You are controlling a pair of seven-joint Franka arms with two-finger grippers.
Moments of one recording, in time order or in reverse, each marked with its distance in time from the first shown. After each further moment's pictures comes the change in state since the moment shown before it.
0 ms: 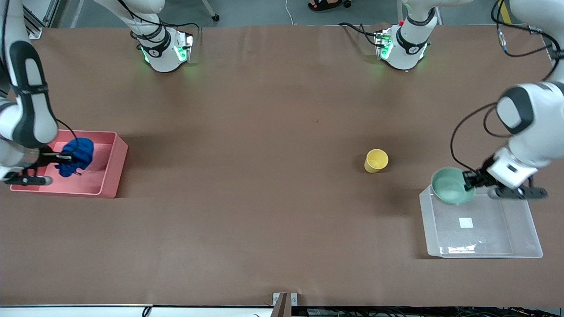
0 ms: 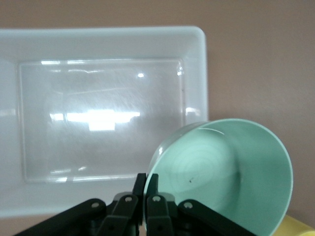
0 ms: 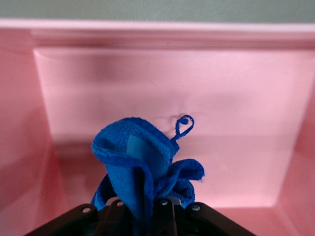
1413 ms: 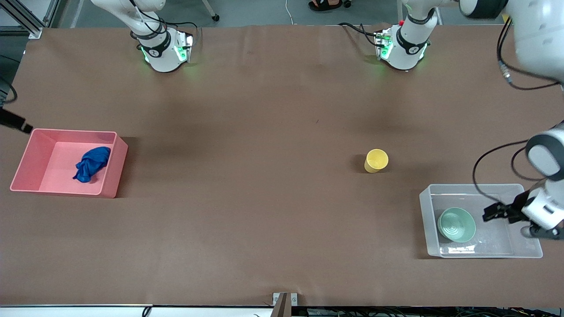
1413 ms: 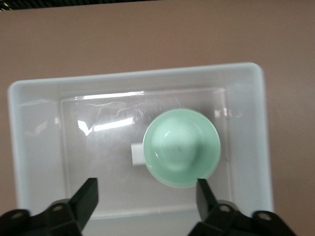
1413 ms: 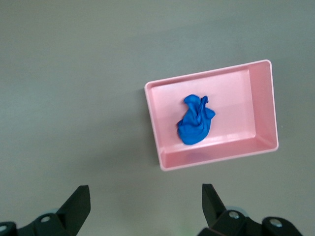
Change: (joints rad) left arm 0.013 0.115 0.057 0.208 0.016 -0.086 0.077; right arm 0.173 -0.414 0.028 0.447 0.050 -0.677 0.356
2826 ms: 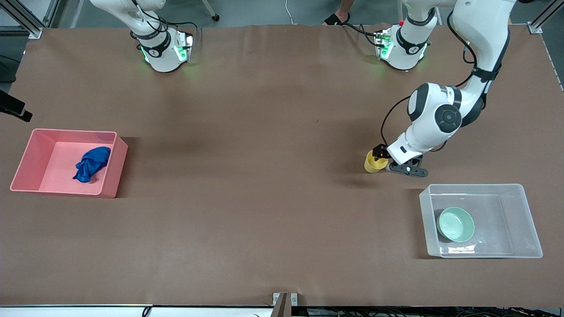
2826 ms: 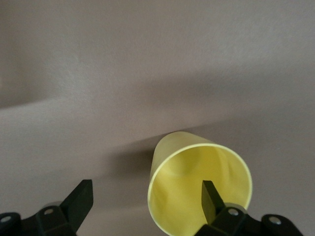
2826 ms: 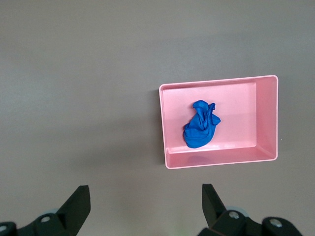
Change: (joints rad) left arm -0.025 -0.205 -0.435 -0.744 0.153 0.388 -0.363; right arm 0.030 -0.004 0.002 0.015 -0.001 0.012 -0.063
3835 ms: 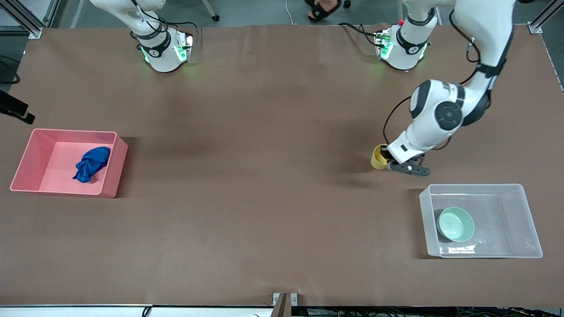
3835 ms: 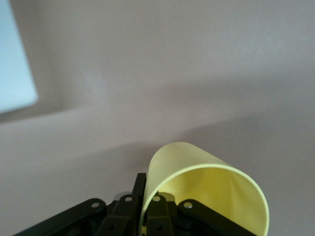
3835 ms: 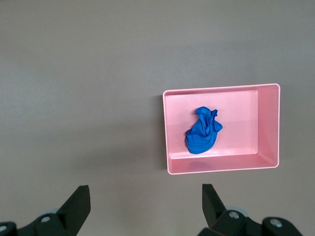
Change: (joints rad) left arm -0.002 -0.096 0.024 0.082 0.020 -0.137 -0.017; right arm -0.010 0.000 0.028 0.000 -0.005 0.020 0.000
